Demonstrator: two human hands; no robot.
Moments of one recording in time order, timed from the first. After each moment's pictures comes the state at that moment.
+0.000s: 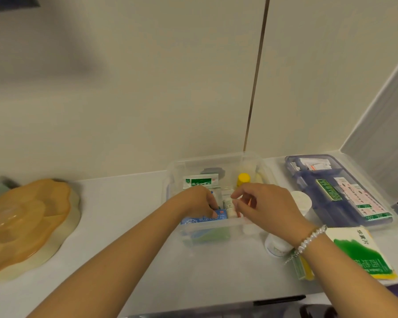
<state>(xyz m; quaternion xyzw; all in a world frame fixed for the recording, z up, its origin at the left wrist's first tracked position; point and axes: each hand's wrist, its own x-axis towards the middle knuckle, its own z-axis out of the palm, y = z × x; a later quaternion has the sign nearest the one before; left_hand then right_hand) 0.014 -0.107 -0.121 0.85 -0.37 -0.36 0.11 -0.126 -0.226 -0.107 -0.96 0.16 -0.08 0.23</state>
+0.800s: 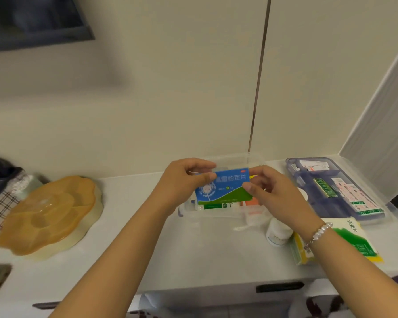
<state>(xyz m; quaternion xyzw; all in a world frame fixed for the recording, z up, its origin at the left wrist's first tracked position) -0.025 -0.047 -0.035 0.77 -0.25 -0.23 0.53 -0.149 -0.210 -0.077 -0.81 0.18 -0.17 0.54</state>
